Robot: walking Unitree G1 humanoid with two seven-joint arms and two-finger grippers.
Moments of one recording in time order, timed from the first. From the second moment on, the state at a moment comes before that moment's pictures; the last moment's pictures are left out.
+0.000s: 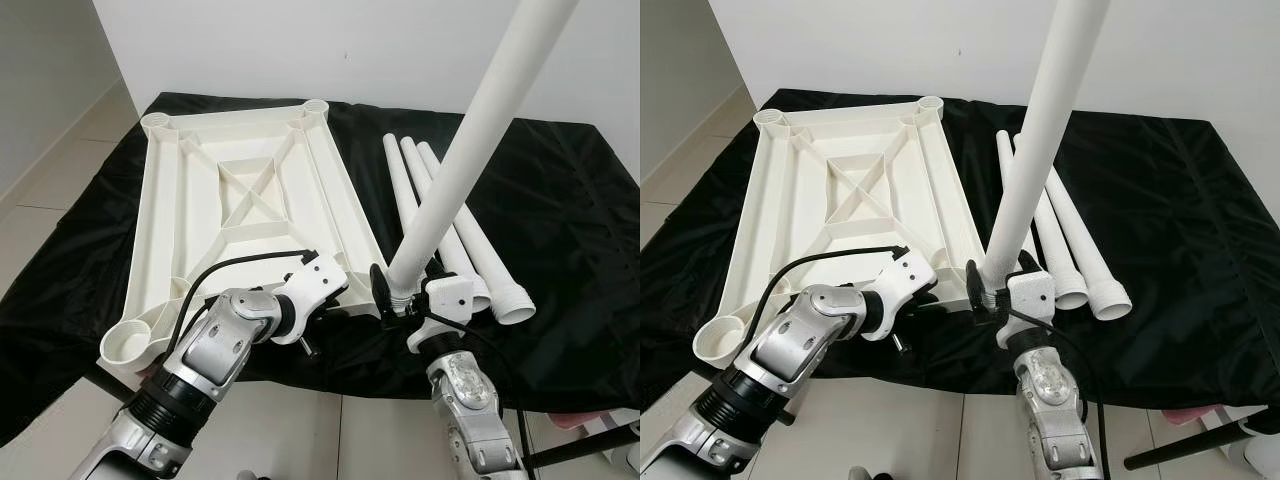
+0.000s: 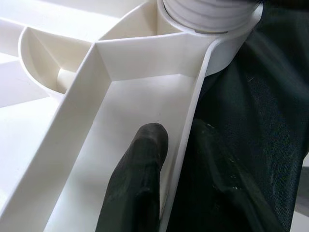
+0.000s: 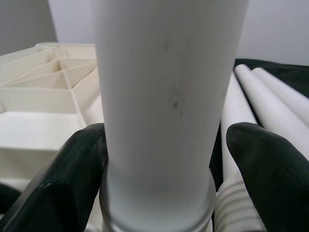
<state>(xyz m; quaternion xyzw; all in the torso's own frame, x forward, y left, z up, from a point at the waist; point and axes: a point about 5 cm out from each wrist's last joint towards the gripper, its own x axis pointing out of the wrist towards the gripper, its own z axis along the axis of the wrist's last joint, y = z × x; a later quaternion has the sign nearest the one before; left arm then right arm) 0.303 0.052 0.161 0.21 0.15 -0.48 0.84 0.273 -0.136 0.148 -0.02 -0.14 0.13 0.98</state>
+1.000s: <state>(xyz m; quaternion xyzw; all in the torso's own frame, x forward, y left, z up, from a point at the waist) 0.303 0.052 0.162 0.21 0.14 -0.48 0.84 0.298 -0.151 0.171 -0.04 -0.12 0.33 0.93</state>
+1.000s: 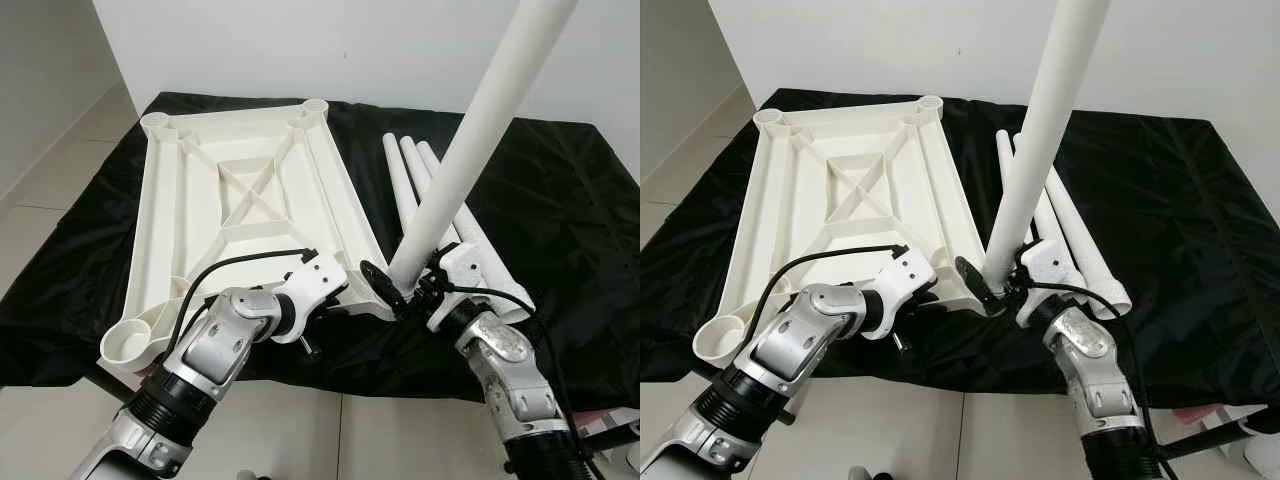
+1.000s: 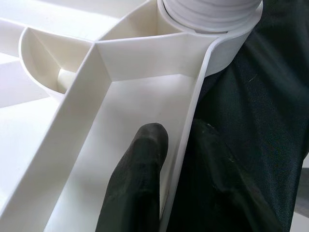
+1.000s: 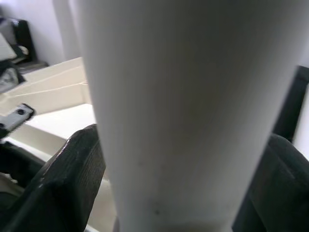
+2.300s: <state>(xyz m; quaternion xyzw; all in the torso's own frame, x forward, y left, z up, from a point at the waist) 0.303 0.052 0.162 0.21 0.14 -0.48 0.84 0.305 -0.163 0.179 -0.05 -0.10 0.40 0.91</state>
